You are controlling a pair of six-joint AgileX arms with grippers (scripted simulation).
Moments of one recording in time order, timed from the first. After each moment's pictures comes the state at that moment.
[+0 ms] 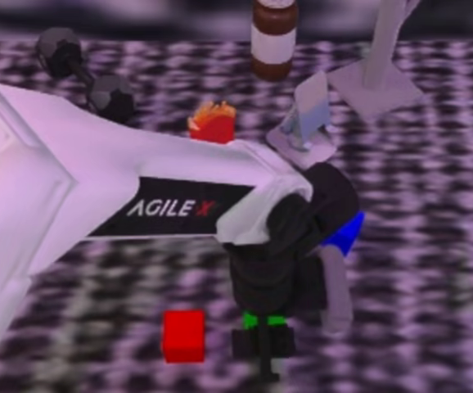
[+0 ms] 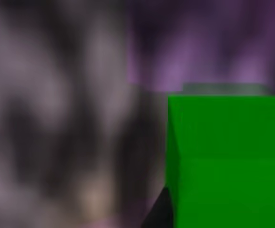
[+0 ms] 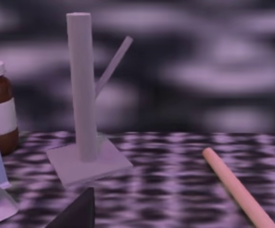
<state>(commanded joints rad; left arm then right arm) -0.91 2.08 1.33 -0.82 0.00 0.66 0.01 0.00 0.00 0.00 0.00 0.00</state>
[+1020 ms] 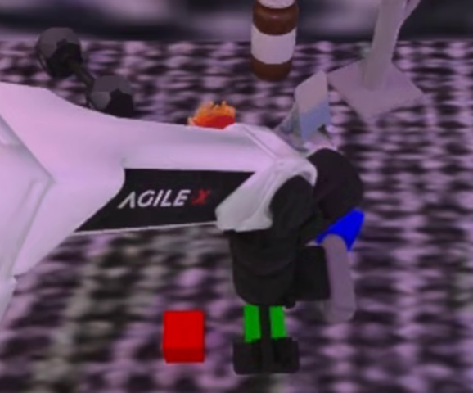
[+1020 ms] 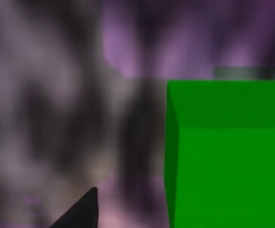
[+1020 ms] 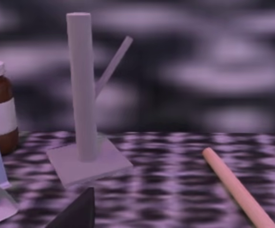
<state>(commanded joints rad) -0.90 2.05 1.38 -0.89 0.00 0.66 0.01 0.00 0.00 0.00 0.00 0.00</state>
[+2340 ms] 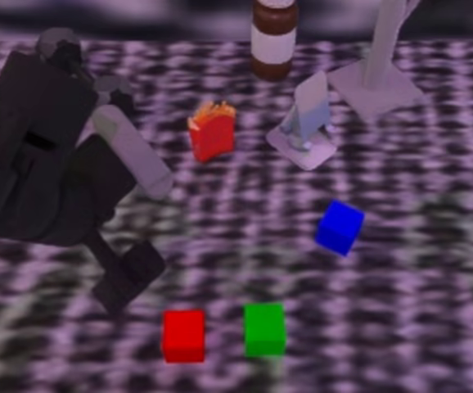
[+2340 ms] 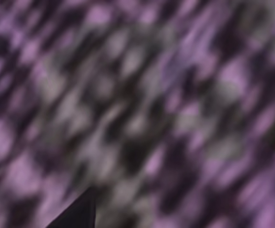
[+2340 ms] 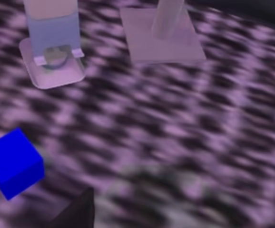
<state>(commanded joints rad) -0.53 1.26 0.91 -0.70 -0.02 0.42 0.20 0.80 0.68 -0.43 0.00 -0.20</state>
